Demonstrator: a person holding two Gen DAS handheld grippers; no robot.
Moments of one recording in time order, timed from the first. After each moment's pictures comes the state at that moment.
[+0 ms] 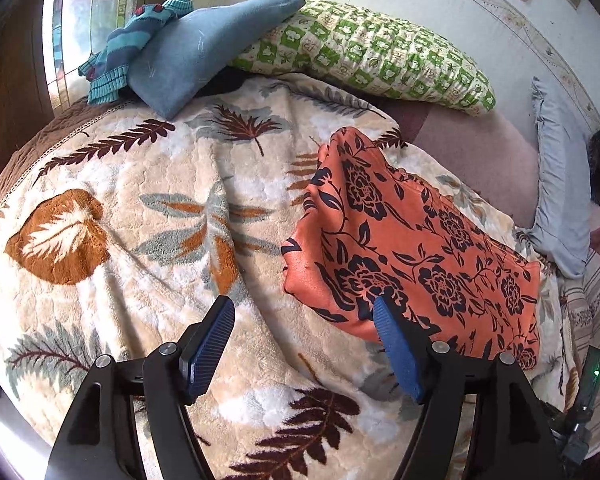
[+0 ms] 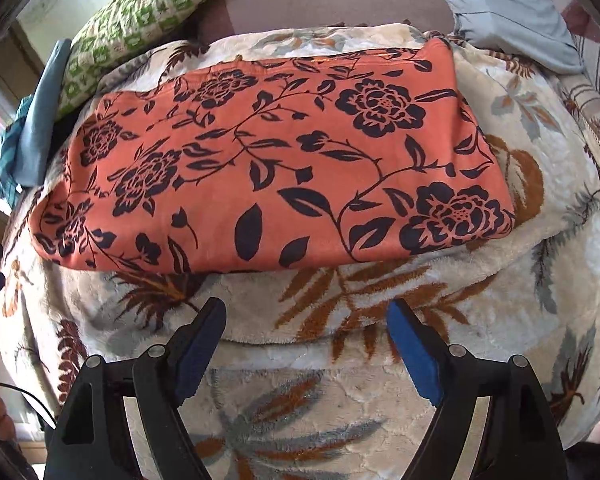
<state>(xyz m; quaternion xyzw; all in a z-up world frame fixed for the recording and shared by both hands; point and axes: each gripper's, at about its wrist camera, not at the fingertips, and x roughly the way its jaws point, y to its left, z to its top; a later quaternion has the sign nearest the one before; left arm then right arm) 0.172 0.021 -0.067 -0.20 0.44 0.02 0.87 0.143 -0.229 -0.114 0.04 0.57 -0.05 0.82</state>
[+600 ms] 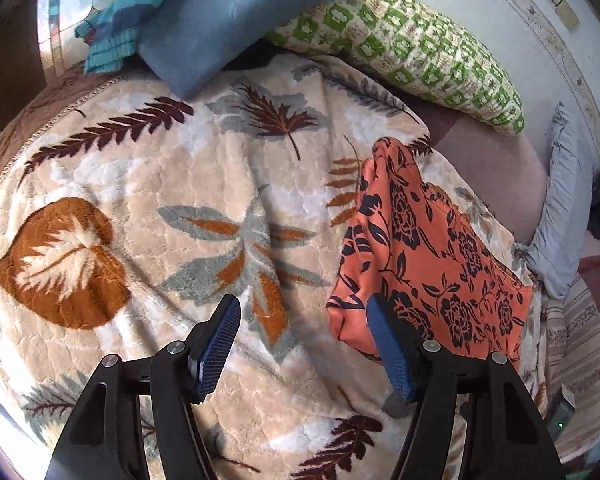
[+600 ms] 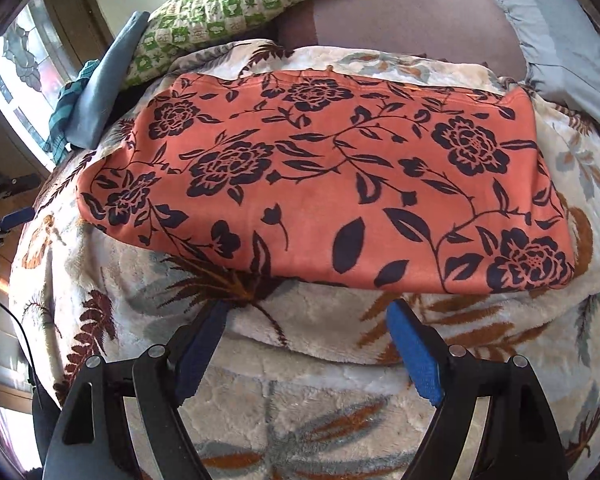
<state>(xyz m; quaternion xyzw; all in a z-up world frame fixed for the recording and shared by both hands) 0.238 0.096 -0.072 -0.27 0.51 -0.02 0.82 0.148 -0.185 -0.118 0.01 0.53 0.06 0.84</state>
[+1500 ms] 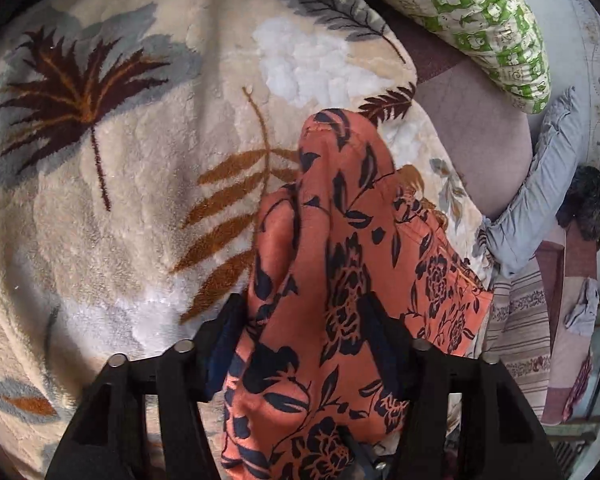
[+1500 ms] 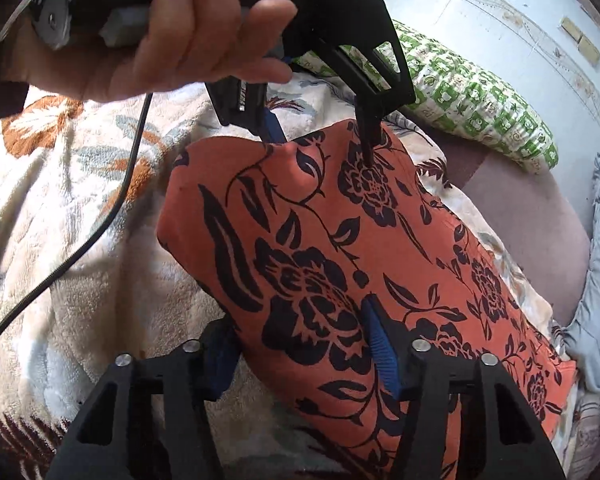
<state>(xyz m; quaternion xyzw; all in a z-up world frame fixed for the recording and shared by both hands) 0.467 0.073 -0.165 -0.33 0.61 -0.16 0.70 0.191 0.011 -0.160 -0.30 0.39 0.16 0.86</state>
